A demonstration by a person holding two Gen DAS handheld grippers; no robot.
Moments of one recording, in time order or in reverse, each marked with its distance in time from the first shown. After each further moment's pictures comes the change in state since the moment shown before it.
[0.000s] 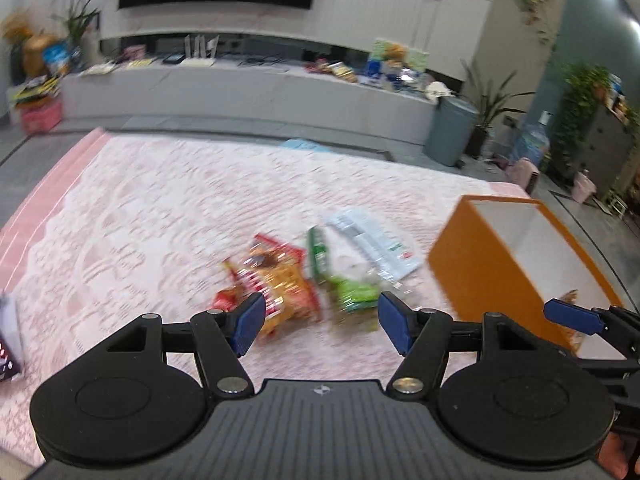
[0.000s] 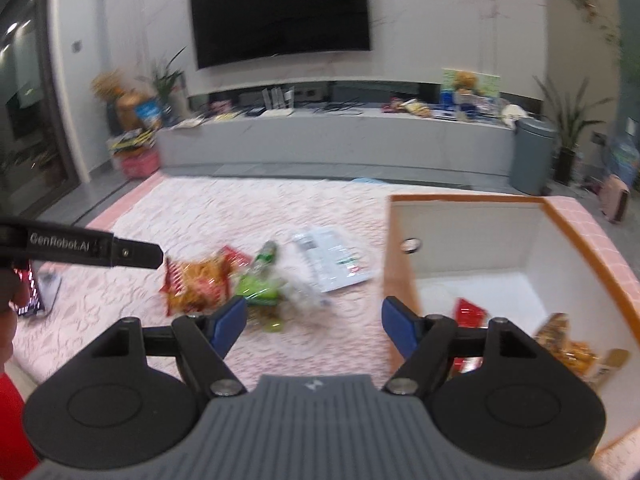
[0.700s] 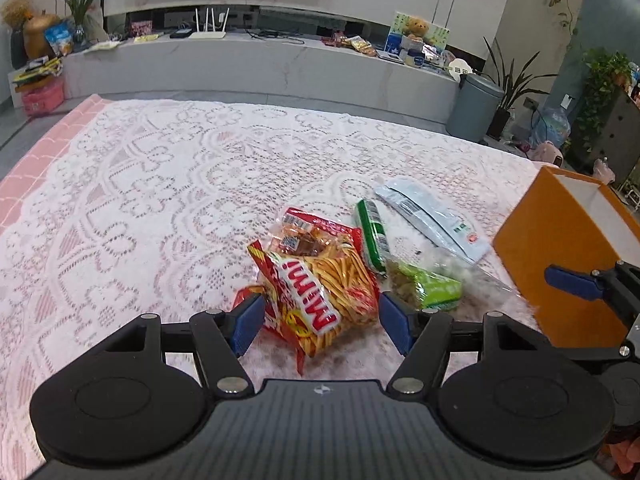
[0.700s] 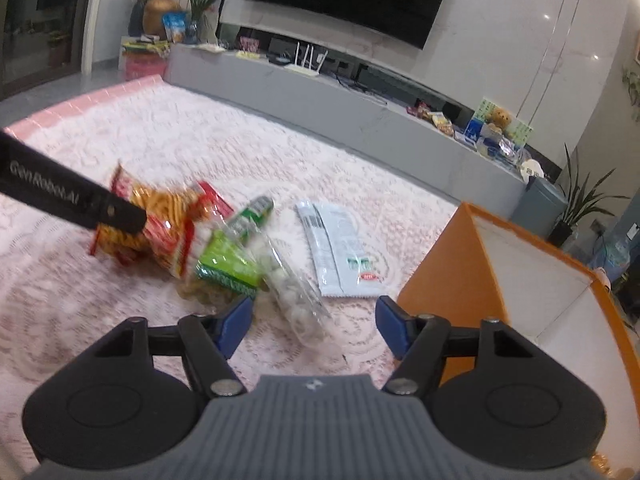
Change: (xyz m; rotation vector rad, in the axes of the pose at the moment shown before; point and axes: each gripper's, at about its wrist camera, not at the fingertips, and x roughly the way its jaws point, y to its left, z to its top) left arm 0.078 0.033 -0.009 0.009 0.046 0.031; right arm 0.111 0.036 -0.009 -0.344 0.082 -0.128
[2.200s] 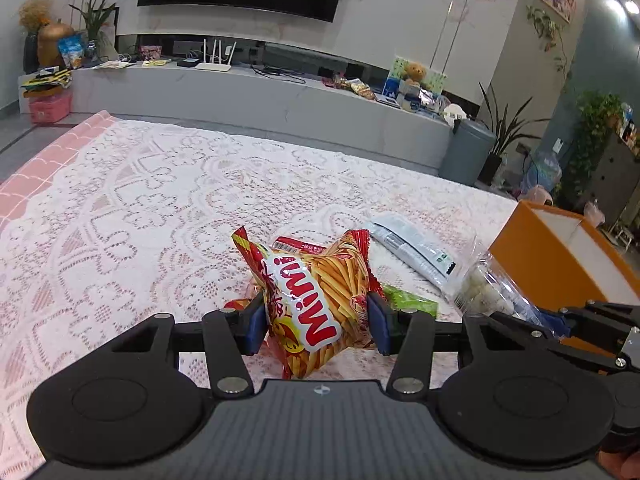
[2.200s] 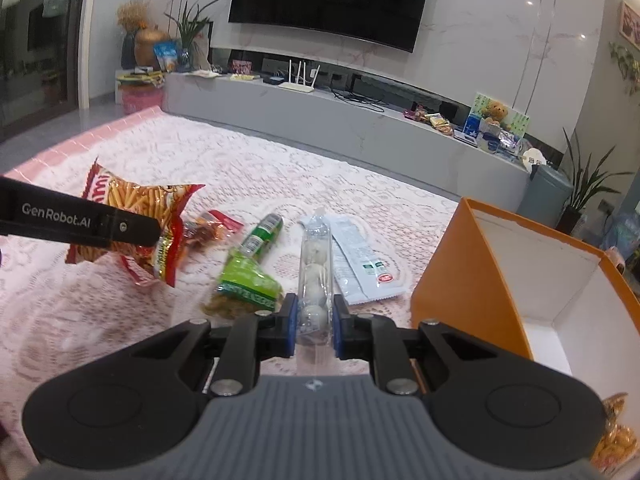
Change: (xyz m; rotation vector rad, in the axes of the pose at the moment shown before) left arm -0.034 -0.005 -0.012 -0.071 -0.130 -0.032; right arm -0.015 -0.002 0.002 0.108 -0.062 0.045
